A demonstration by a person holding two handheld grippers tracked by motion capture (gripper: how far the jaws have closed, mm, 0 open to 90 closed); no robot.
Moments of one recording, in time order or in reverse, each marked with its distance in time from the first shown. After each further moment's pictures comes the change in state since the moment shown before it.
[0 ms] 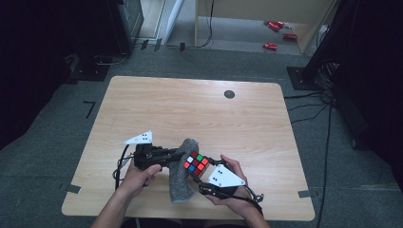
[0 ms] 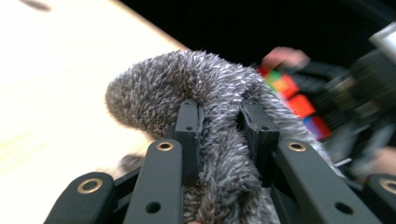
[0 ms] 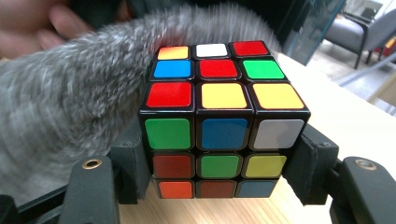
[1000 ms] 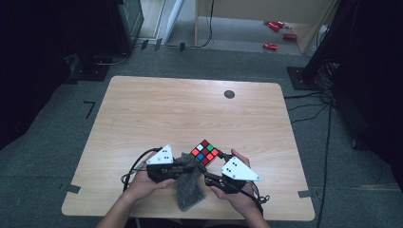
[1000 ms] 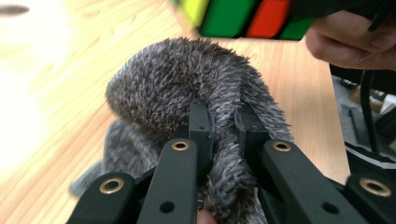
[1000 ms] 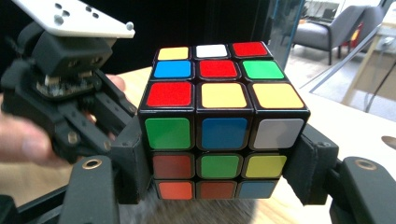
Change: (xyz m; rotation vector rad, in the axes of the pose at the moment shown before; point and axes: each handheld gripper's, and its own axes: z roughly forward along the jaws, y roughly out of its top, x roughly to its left) left arm -0.036 -0.018 0.041 0.131 0.120 0.367; right arm -0.014 0.014 -0.015 -0.094 -0.094 0.183
